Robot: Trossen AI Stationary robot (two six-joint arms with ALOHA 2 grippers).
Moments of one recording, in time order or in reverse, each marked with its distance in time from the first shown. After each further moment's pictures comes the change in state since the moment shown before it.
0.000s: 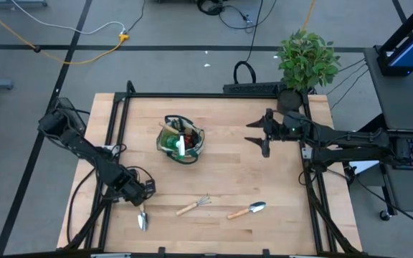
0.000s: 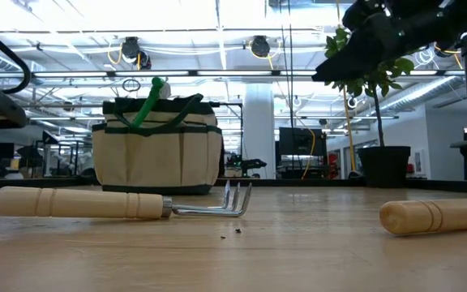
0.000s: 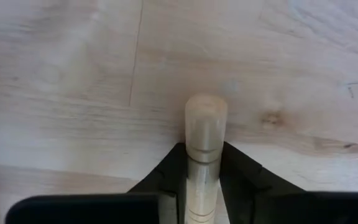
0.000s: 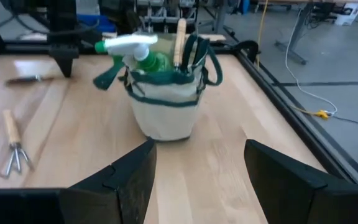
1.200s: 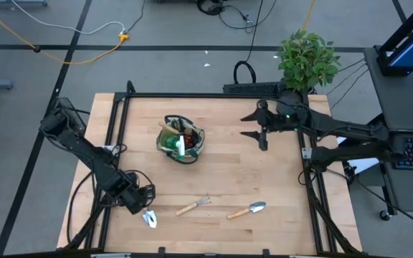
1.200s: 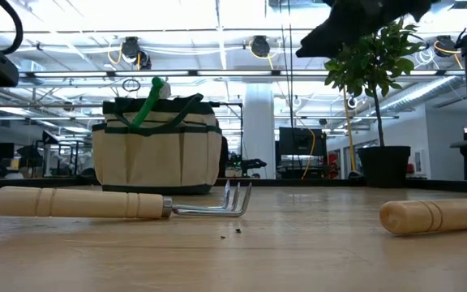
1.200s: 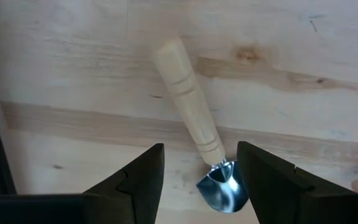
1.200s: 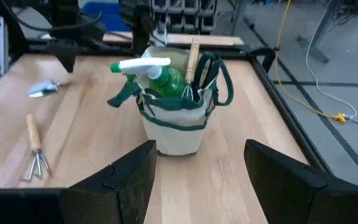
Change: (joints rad) left arm -0.069 0.004 0.209 -0.186 0.026 -0.024; right arm -0.034 0.138 0.296 -0.228 -0.105 -0.058
